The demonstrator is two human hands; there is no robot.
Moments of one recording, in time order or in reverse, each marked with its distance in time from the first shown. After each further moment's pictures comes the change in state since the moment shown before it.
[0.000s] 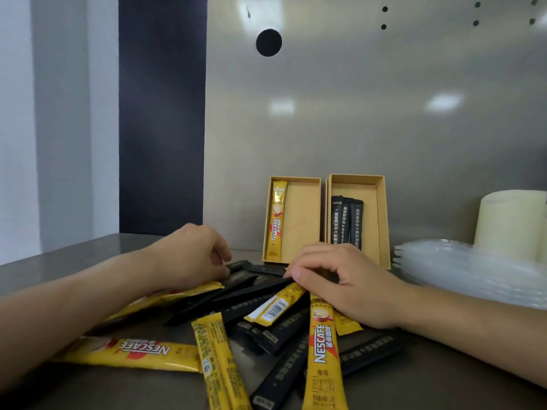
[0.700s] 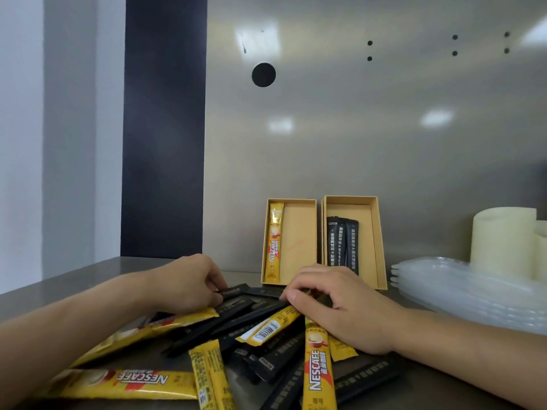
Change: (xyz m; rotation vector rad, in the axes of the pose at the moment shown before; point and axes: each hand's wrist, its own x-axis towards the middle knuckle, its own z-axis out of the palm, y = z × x) left_hand 0.005 -0.003 -0.001 -0.139 -0.169 -0.044; right_hand -0.001 -0.007 -0.002 -0.029 -0.019 0.047
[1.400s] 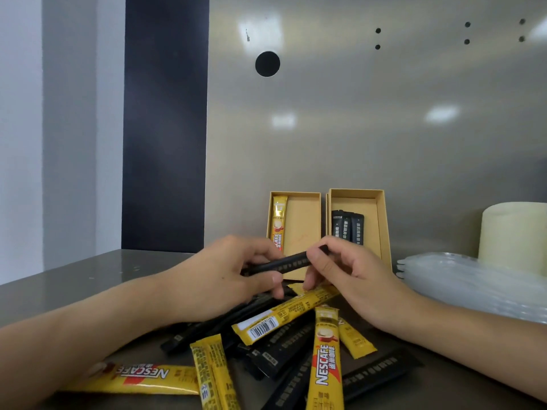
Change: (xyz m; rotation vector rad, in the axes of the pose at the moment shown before) left_hand -0.031 0.042 0.005 -0.352 0.056 0.465; right_hand 0.001 0.011 -0.003 0.390 0.248 0.061
